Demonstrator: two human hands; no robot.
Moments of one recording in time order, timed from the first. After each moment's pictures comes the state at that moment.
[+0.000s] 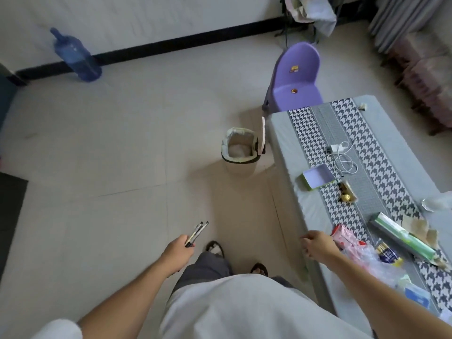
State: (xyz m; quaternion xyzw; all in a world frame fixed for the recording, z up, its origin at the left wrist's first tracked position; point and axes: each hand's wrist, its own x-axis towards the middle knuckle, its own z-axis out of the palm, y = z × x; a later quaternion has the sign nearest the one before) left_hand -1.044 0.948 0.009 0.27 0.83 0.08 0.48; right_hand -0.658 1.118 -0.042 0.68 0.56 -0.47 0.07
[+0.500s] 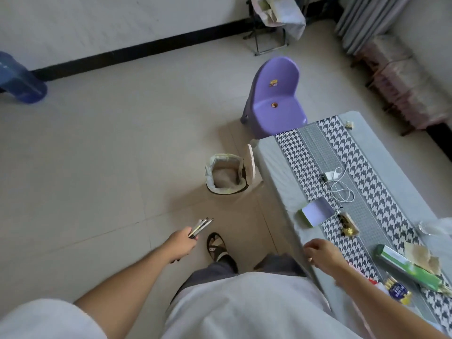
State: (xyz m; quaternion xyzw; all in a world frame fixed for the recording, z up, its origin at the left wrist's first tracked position) left_hand -1.157 1.215 -0.024 0.38 0.77 -0.02 0.52; right_hand -0.727 1.272 -0.037 0.72 0.54 -0.43 0.10
